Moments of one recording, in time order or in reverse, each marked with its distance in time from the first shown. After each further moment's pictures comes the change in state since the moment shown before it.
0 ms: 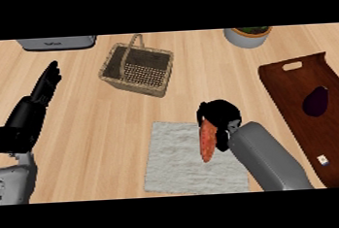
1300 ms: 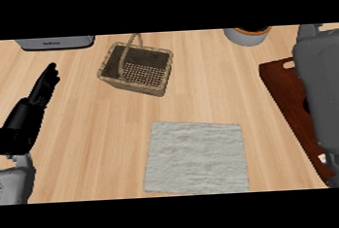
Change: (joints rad) left arm 0.013 0.001 0.009 -0.008 -0.001 -0.008 0.007; right arm -0.420 -0.129 -0.526 -0.384 -0.184 -0.366 0.323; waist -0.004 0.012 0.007
